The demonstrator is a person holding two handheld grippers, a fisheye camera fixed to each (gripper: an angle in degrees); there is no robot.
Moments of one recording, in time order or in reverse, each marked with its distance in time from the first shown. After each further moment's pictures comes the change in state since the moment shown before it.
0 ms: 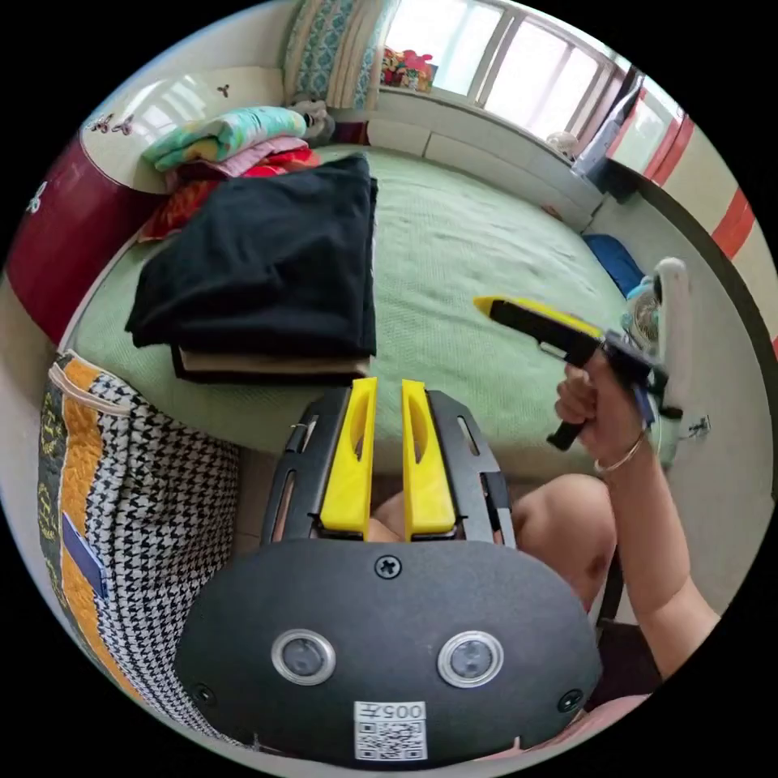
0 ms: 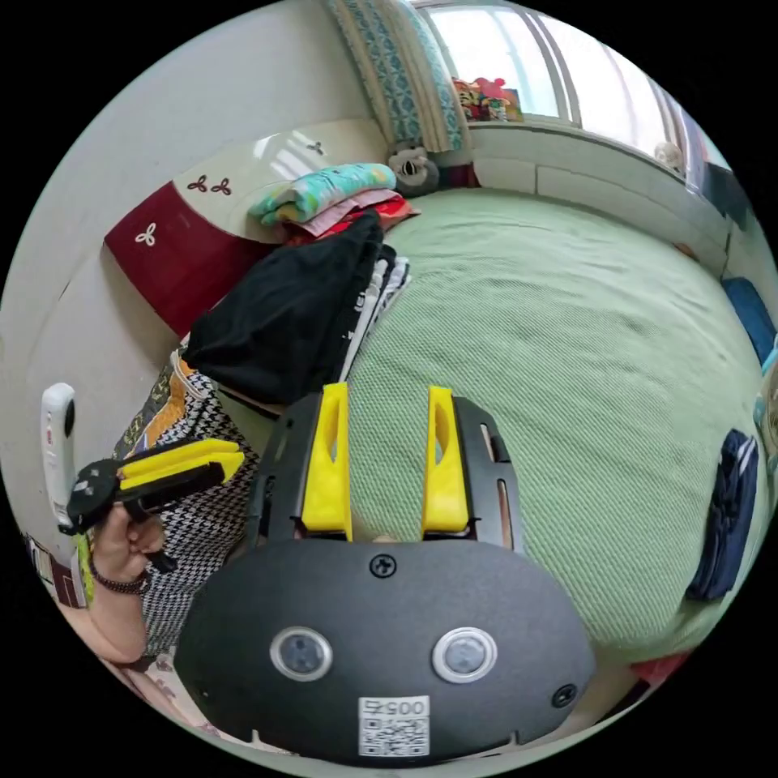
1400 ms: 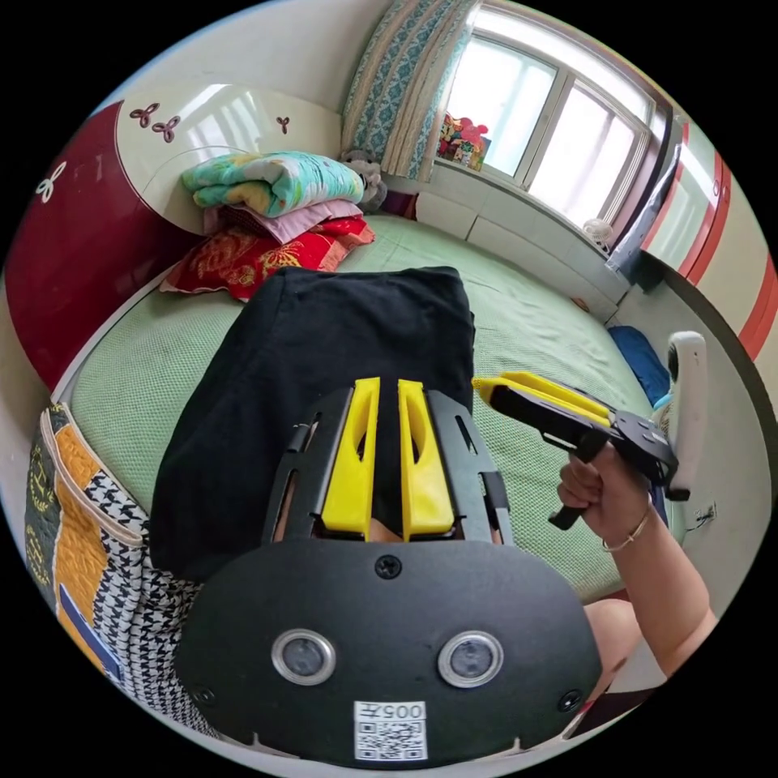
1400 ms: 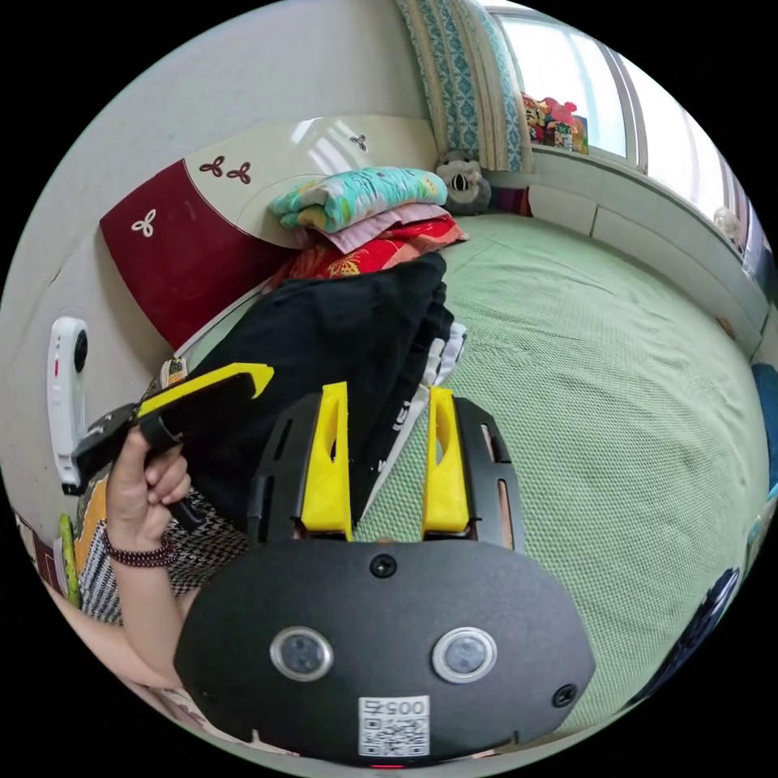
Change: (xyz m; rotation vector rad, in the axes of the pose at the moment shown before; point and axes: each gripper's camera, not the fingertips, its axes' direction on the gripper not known) left arm -0.192 -0.172 -0.075 0.232 -0.009 -0.110; right arm -0.100 -0.180 0.095 0.013 -0.028 -0.143
